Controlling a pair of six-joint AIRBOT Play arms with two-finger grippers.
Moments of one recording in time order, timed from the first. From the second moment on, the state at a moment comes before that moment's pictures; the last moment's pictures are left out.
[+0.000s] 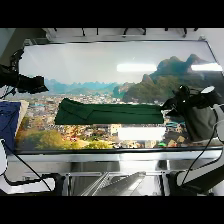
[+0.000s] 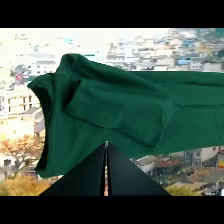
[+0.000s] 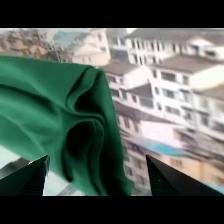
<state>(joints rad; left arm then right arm) 0.19 -1.46 1.64 1.18 -1.48 -1.39 -0.37 -1.79 1.31 -0.86 1.43 1.19</state>
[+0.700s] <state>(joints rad) -0.09 -1.44 1.41 1.12 -1.43 -1.39 -0.24 -1.67 1.31 -0.82 1.50 1.18</state>
